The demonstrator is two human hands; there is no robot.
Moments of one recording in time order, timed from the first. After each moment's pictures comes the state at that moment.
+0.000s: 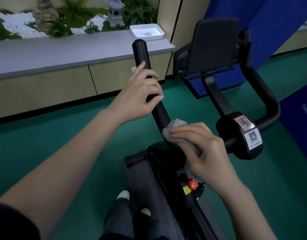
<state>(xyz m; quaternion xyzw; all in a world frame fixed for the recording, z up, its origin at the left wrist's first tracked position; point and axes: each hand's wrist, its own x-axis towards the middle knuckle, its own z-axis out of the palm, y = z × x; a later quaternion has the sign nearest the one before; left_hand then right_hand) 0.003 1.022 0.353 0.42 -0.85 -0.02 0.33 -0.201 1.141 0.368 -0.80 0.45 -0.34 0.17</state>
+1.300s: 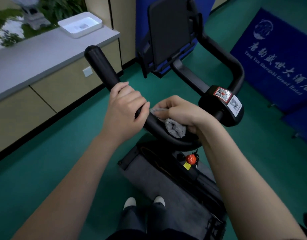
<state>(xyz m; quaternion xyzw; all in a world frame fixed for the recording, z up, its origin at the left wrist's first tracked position) -0.008 1.009 0.331 0.34 -0.86 0.01 0.39 -0.167 1.060 0.382 -0.52 0.67 -0.21 0.49</state>
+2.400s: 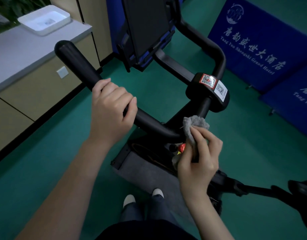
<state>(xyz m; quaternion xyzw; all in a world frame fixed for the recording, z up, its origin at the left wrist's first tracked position) -0.009 1.008 0.327 0.33 -0.85 0.01 0.41 -0.114 1.183 0.309 -0.39 0.75 -0.51 -0.16</state>
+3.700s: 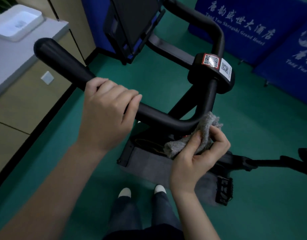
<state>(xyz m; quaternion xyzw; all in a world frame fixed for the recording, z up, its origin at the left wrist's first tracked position) 0.011 0.998 0.345 0.24 -0.92 0.00 0.31 -0.064 1.145 0.290 -0.13 0.74 -0.63 -0.19</state>
